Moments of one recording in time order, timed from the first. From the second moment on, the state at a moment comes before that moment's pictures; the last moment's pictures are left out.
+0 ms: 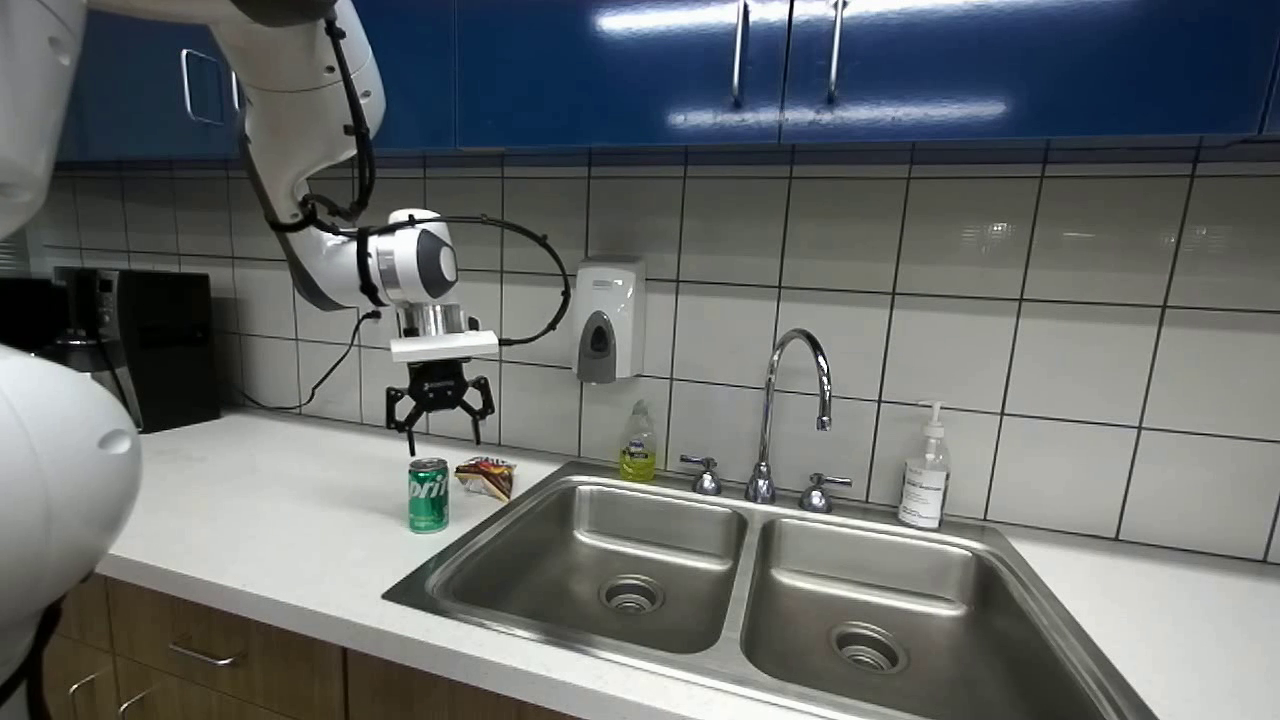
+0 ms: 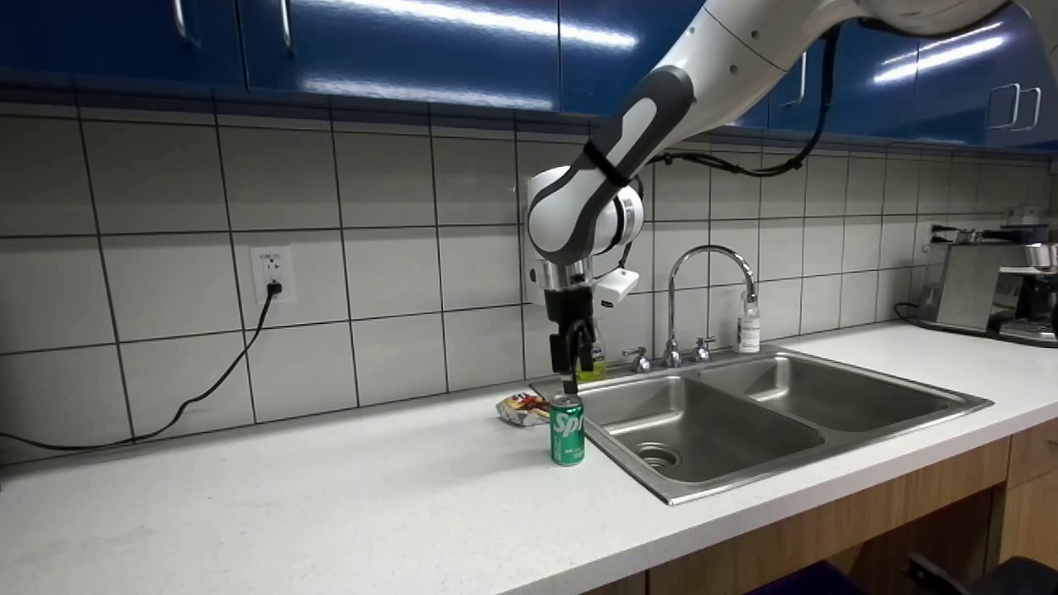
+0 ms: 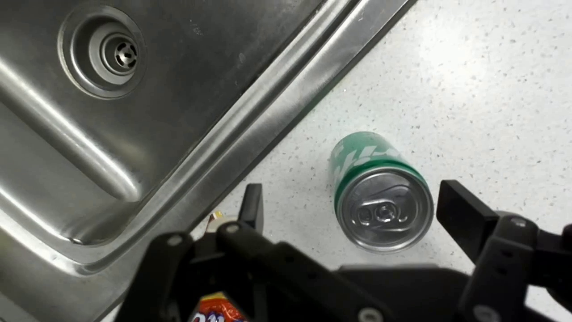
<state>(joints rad) 0.14 0.28 0.12 -2.01 -0.22 2.26 -0.41</state>
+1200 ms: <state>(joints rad) 0.04 0.16 0.01 -2.12 -0.08 2.32 -0.13</state>
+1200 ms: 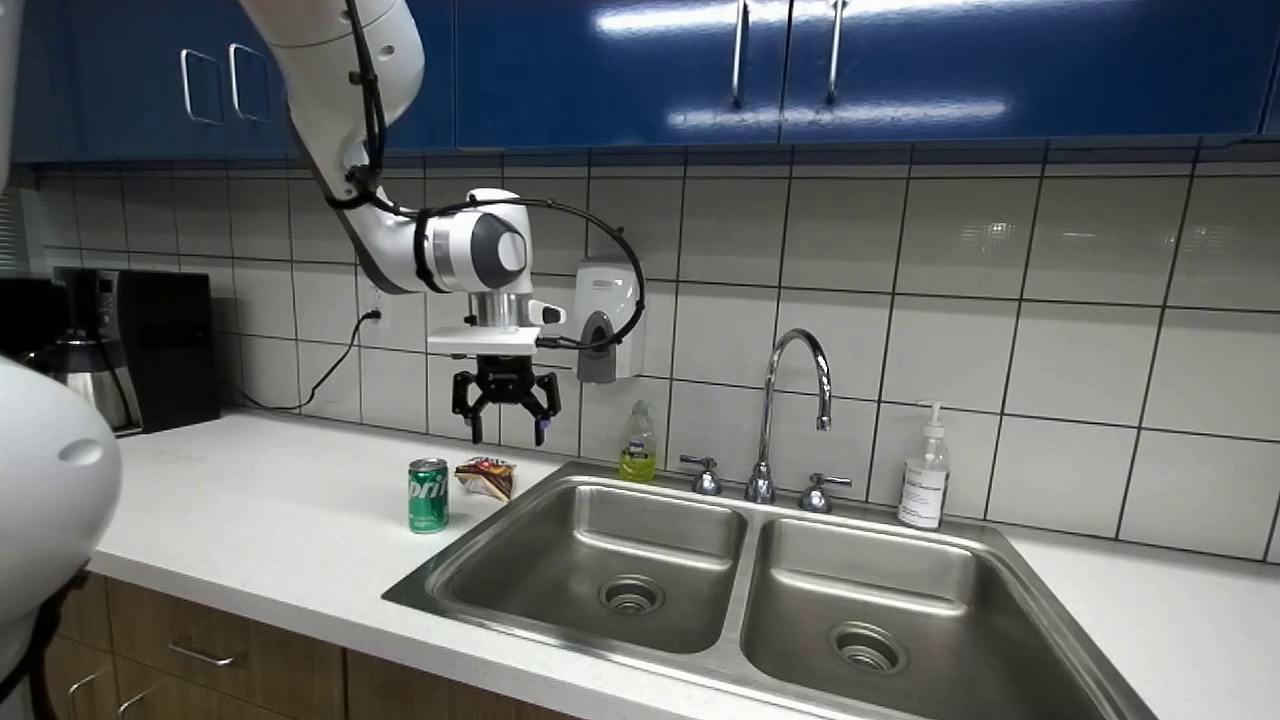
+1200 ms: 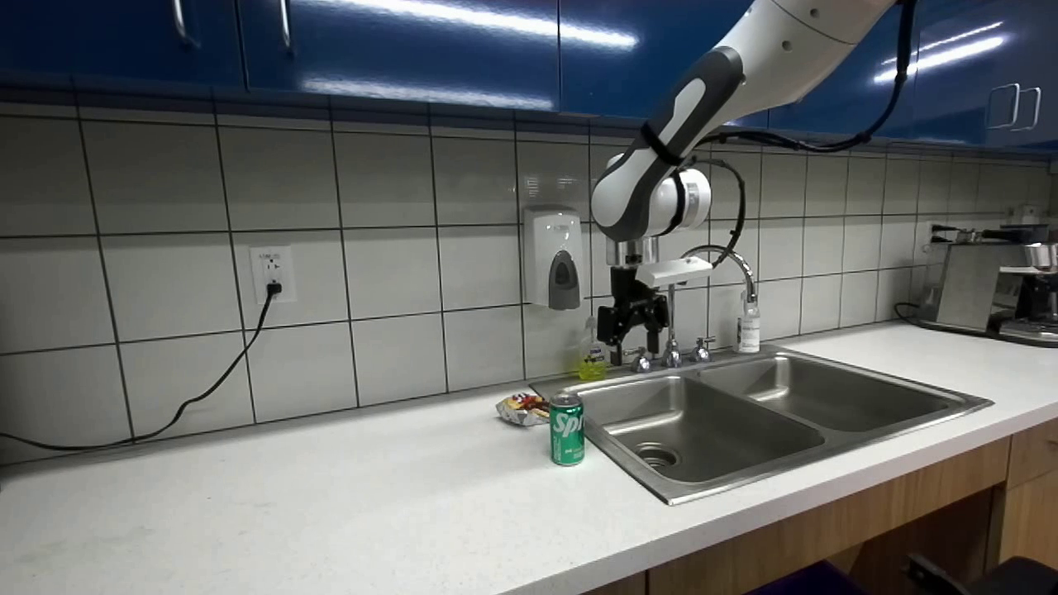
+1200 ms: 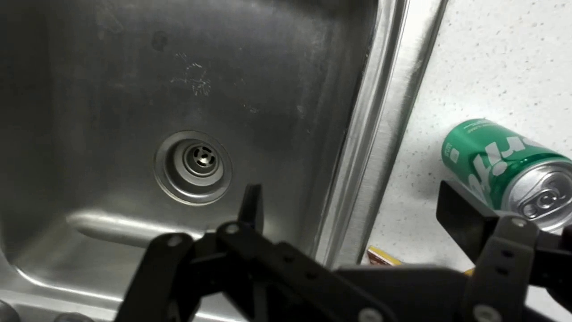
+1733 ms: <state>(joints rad) 0.01 0.05 -0.05 -2.29 -0.09 2.38 0.01</state>
